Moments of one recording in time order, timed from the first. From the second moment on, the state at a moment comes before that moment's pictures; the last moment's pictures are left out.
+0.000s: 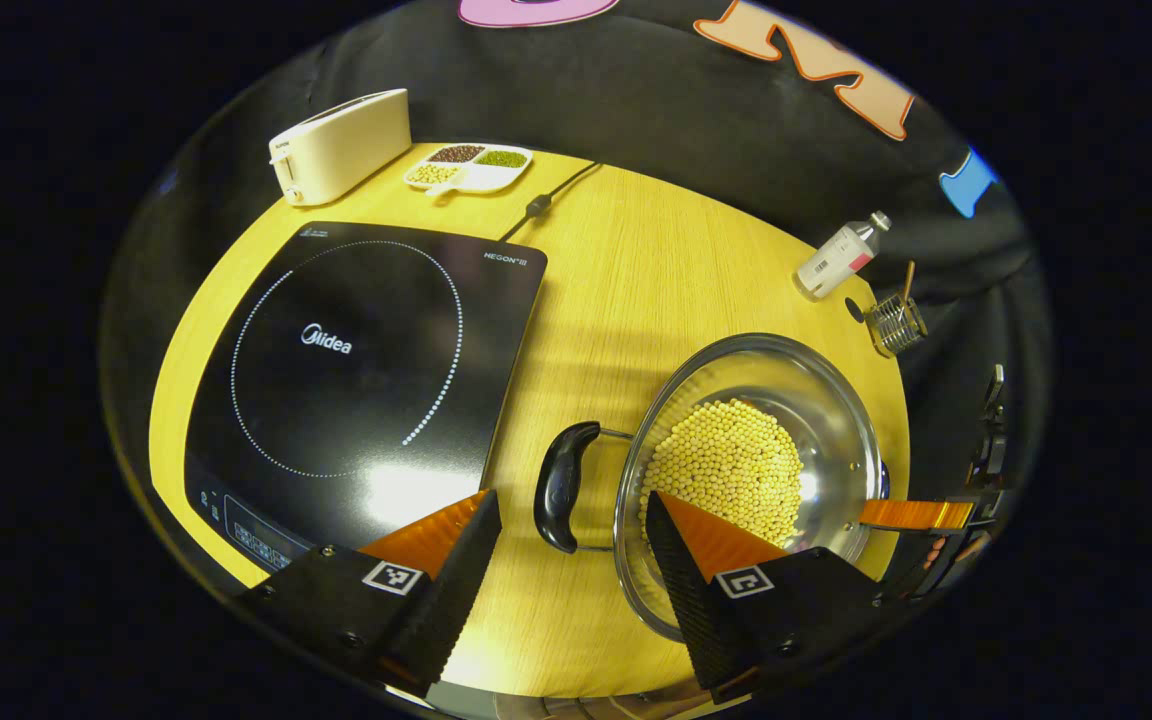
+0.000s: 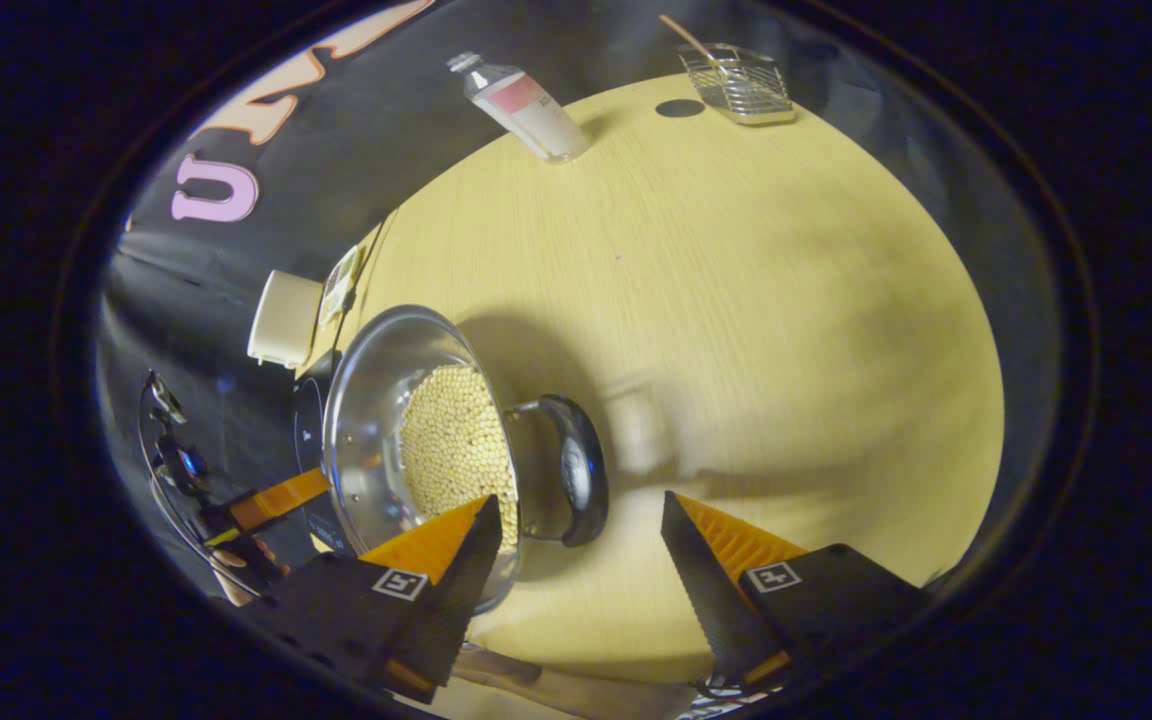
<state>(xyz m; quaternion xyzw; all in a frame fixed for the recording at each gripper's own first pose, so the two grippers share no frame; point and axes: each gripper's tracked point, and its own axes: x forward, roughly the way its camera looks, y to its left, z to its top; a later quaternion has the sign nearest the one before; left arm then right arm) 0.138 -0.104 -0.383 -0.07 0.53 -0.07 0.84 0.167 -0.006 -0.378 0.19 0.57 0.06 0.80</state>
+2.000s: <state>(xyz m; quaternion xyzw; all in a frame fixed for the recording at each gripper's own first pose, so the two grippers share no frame) 0.112 -0.086 -0.372 -0.02 0.58 -0.16 0.80 0.113 0.040 -0.354 0.20 0.54 -0.01 0.81</state>
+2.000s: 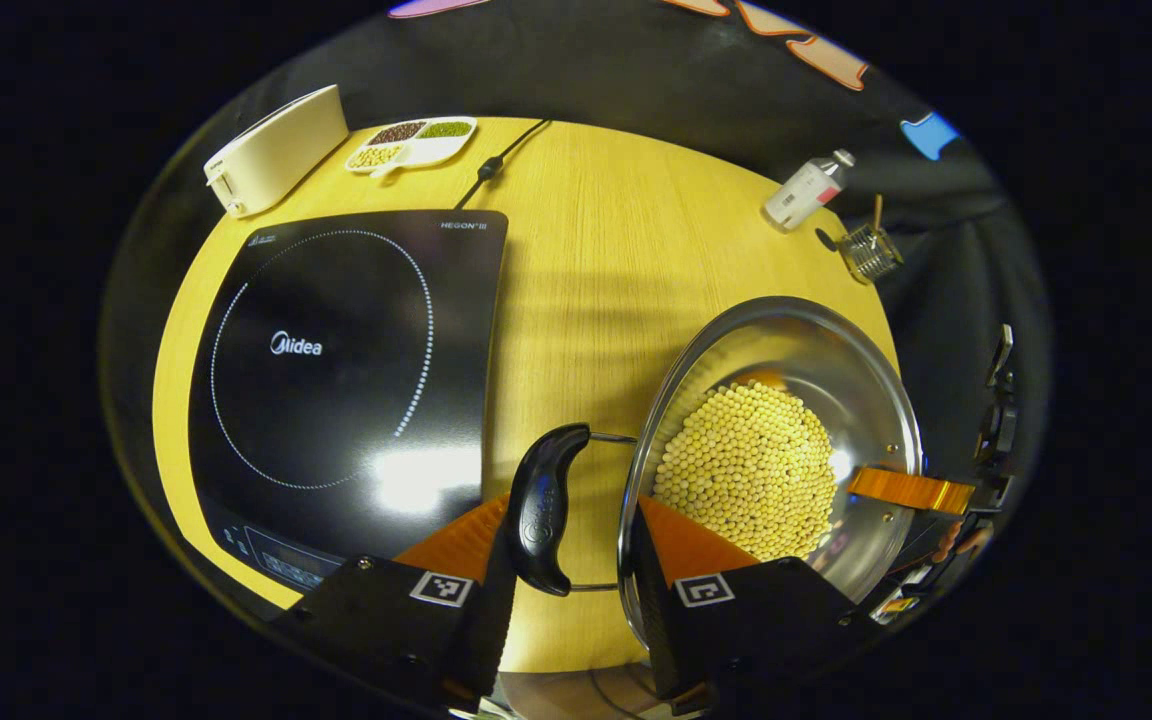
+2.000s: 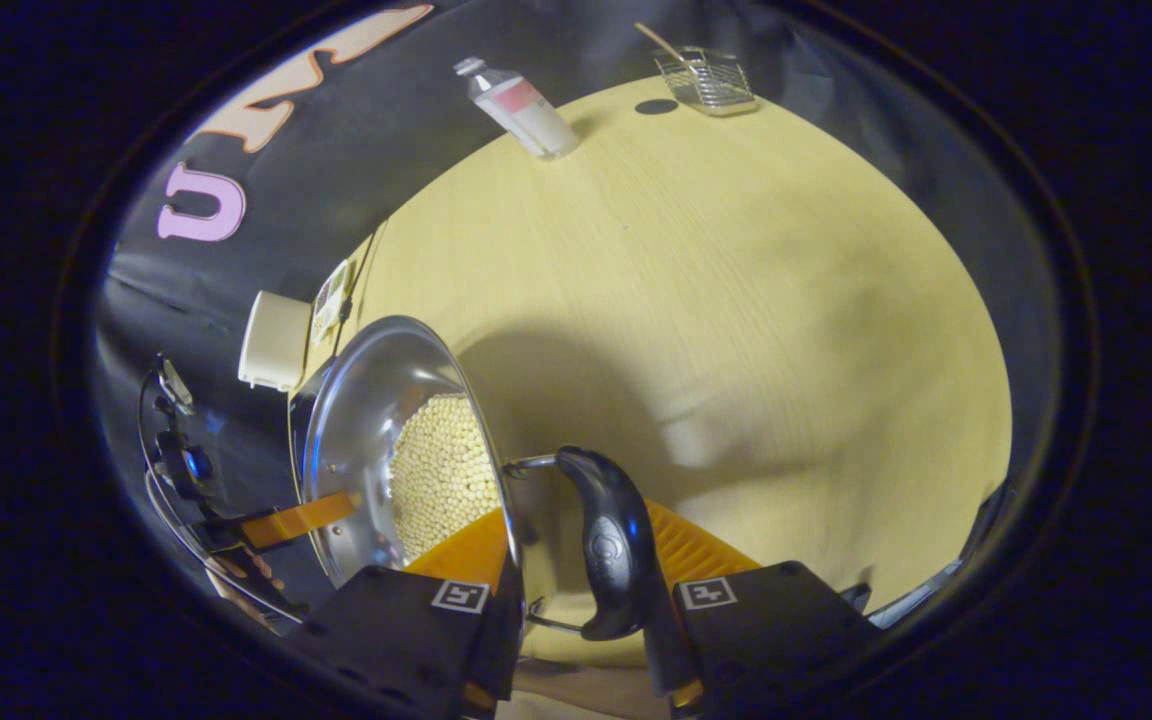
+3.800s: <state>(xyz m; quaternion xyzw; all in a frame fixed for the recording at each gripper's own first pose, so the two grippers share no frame) 0.216 0.215 -0.351 -0.06 0.43 -0.06 0.90 0.199 0.353 -0.368 0.15 0.45 0.07 0.88</state>
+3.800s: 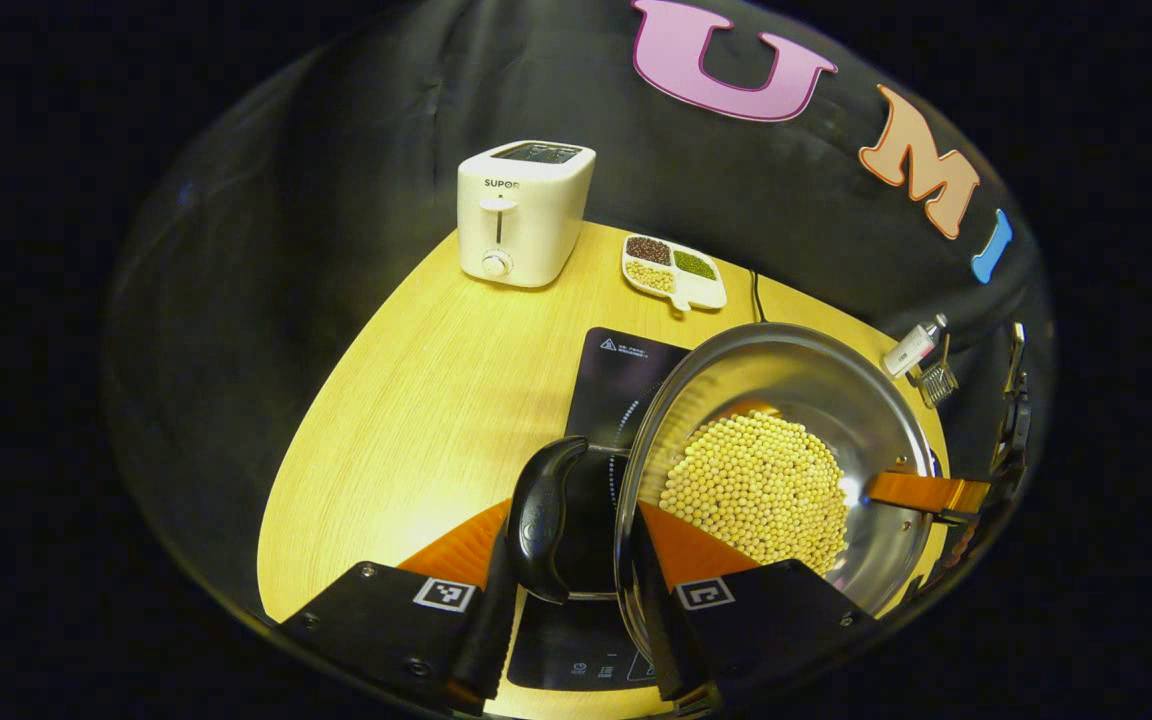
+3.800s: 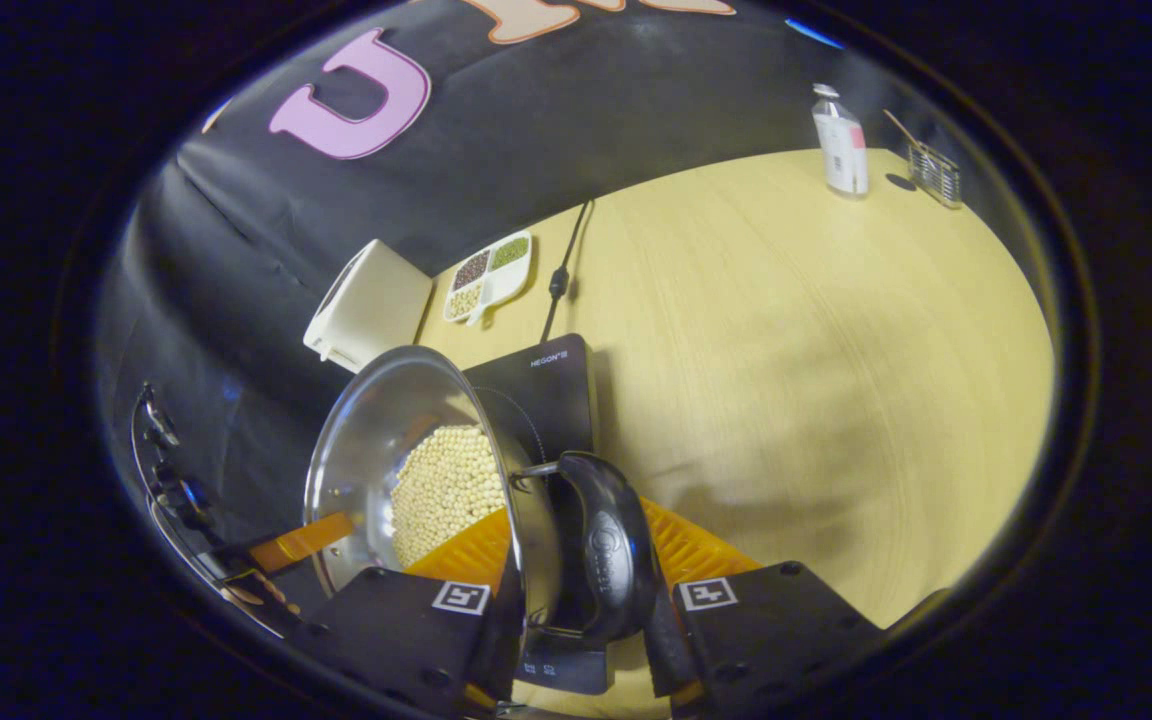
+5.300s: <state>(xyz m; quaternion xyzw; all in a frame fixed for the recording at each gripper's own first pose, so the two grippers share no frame) 0.231 0.242 -0.277 -0.02 0.28 0.00 0.96 0.189 0.289 -0.296 0.09 0.35 0.07 0.93</state>
